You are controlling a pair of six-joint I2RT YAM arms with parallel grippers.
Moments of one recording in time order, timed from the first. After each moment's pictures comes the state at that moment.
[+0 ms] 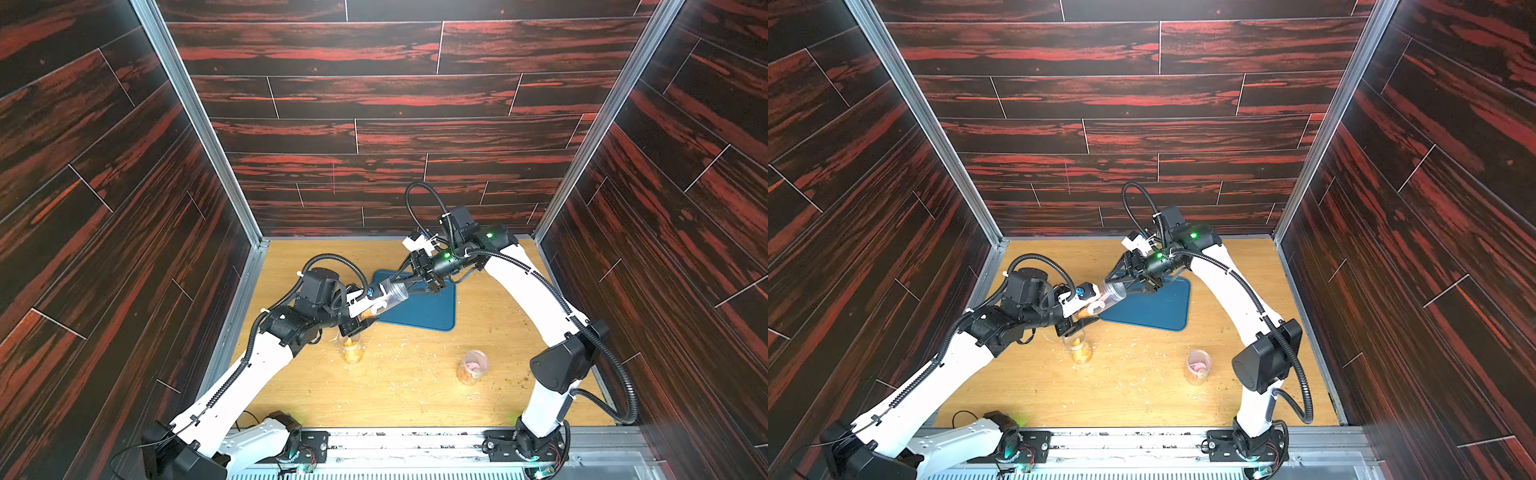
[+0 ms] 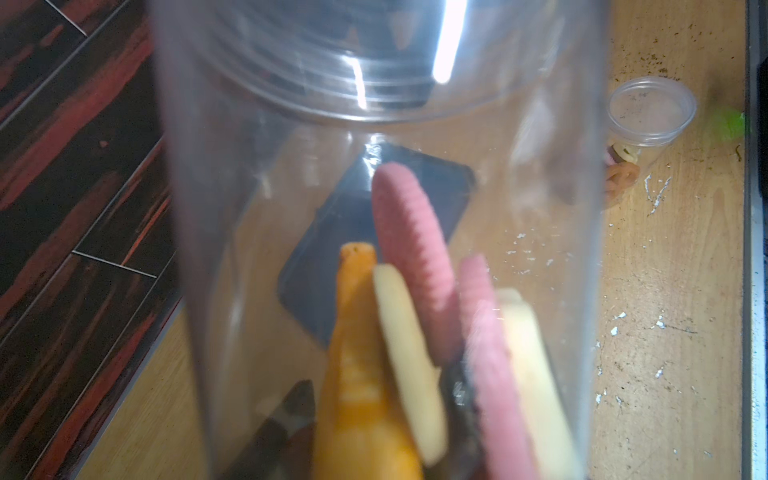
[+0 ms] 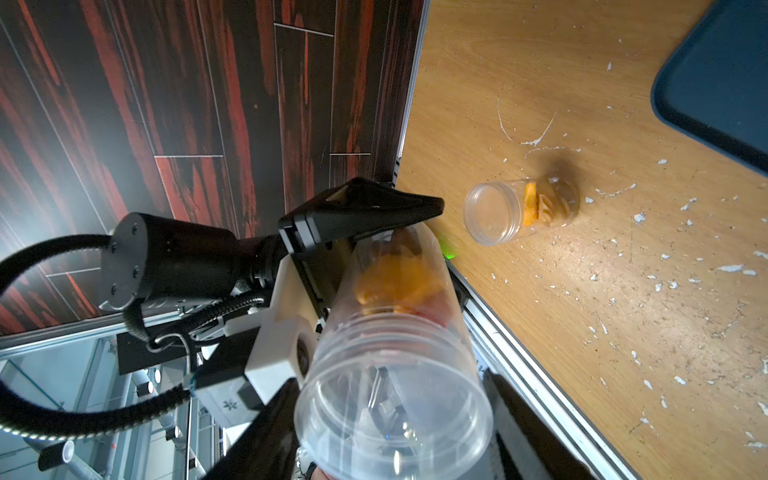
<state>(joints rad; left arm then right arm) -0.49 1.12 1.05 -0.58 0.38 0.63 0.57 1.83 1.99 -1.18 -0.99 0.49</state>
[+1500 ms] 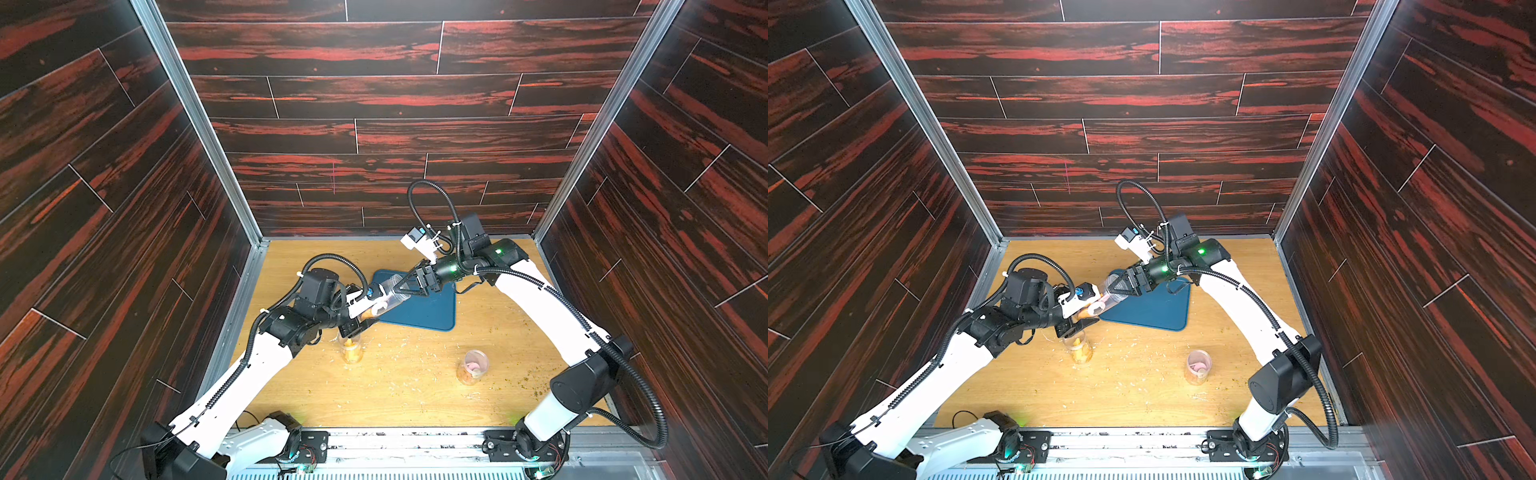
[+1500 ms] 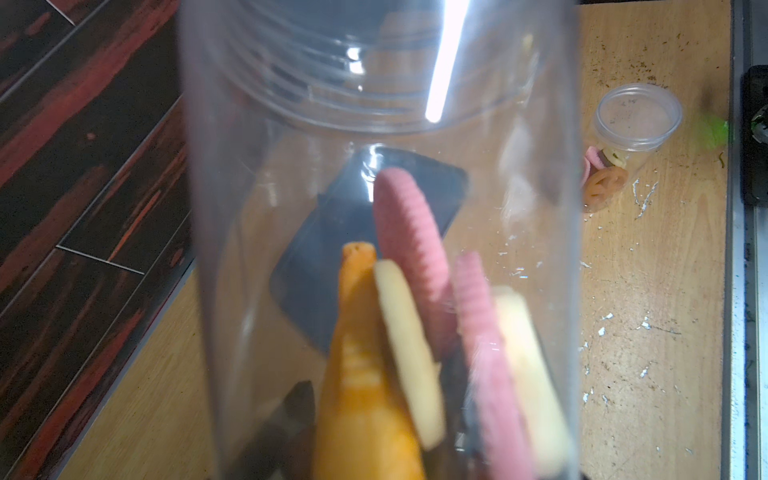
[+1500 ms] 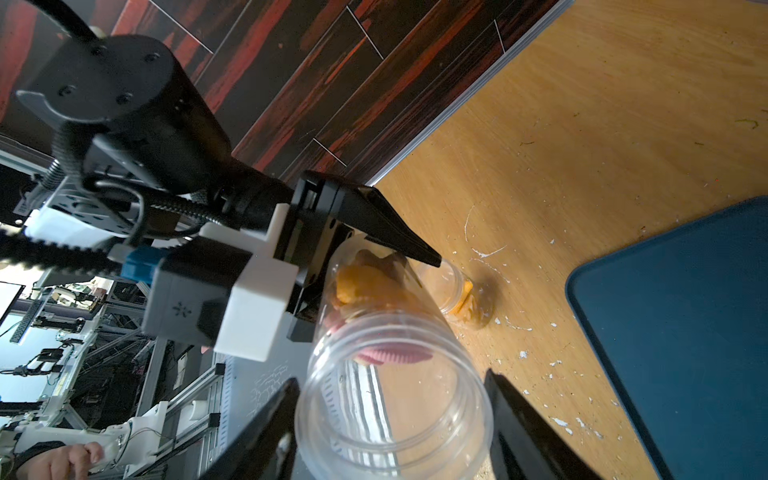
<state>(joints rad) -0.49 1.11 1.05 -0.59 0.39 0.61 0.58 1.67 1.77 -0.91 -0.90 0.00</state>
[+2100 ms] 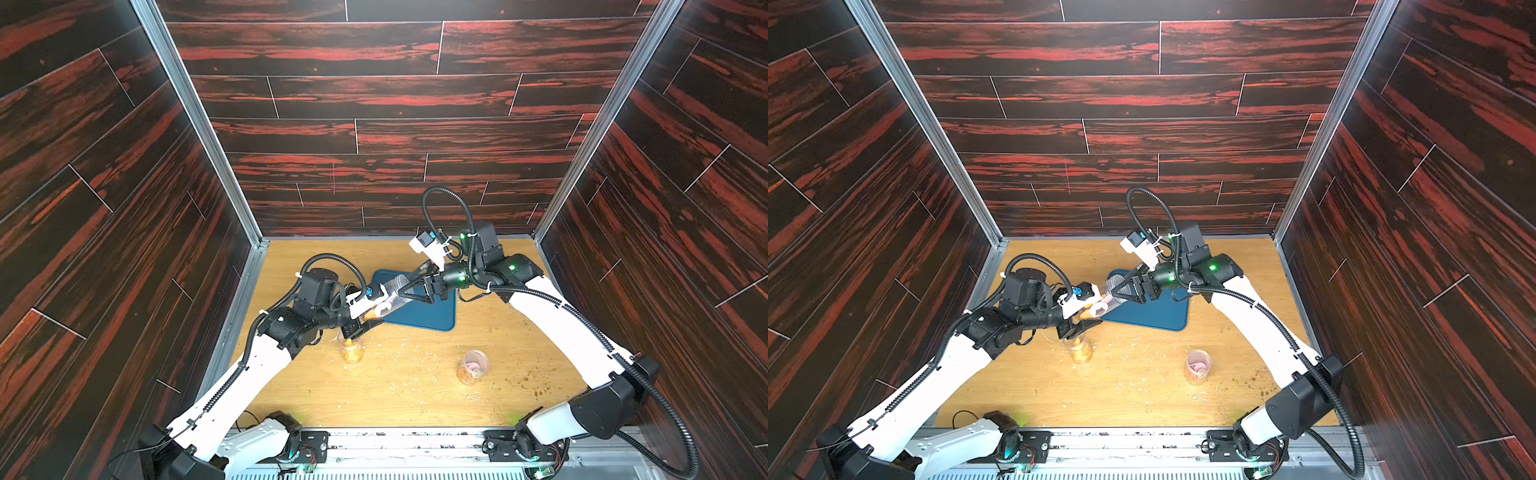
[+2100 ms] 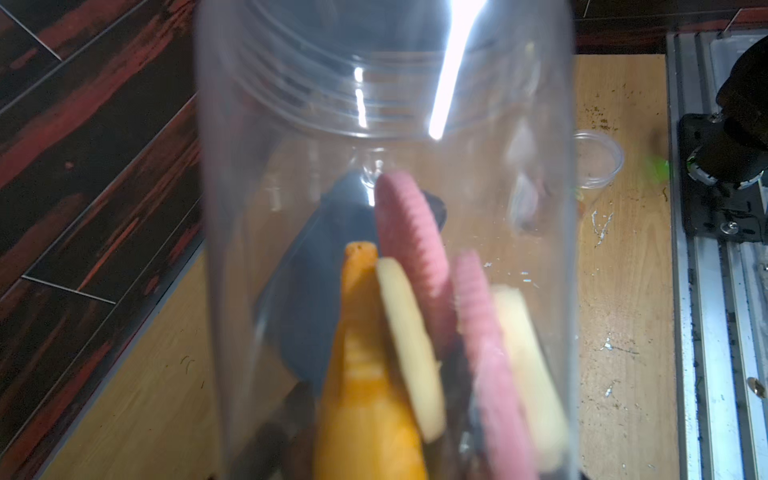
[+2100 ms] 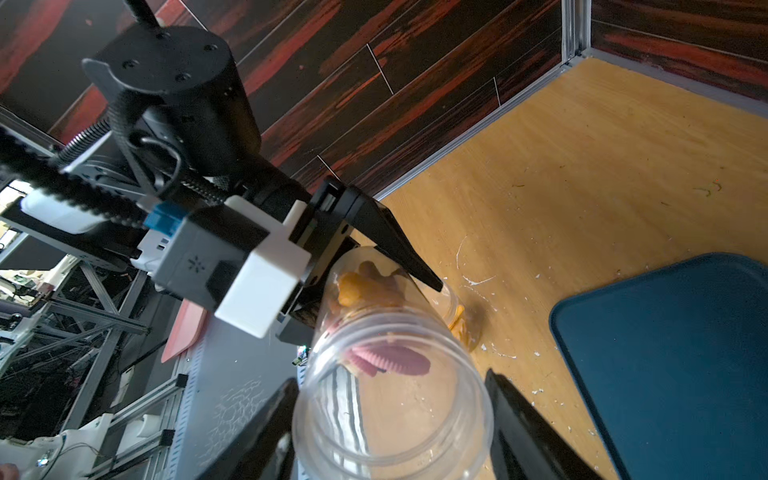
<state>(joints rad) -0.50 1.10 1.05 -0.56 0.48 0.57 0.59 1.51 1.57 -0.71 -0.88 0.00</state>
